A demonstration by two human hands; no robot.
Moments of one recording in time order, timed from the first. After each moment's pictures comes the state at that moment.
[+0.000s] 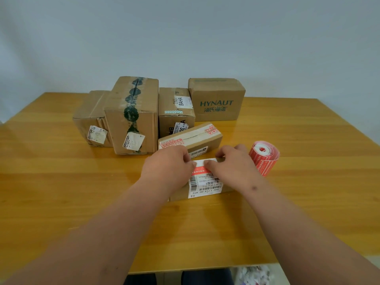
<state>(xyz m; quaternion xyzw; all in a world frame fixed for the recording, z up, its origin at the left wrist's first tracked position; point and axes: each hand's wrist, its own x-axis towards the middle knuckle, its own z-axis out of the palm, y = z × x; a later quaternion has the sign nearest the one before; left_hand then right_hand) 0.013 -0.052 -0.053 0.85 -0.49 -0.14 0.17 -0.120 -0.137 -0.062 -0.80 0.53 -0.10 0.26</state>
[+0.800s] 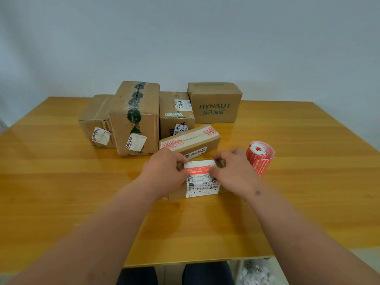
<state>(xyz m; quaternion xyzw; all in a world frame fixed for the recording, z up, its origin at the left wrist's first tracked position) 0.021 -0.031 -0.059 0.80 -0.52 -0.20 0.24 -0.134 -0.126 -0.063 -0.81 0.49 -0.13 0.30</state>
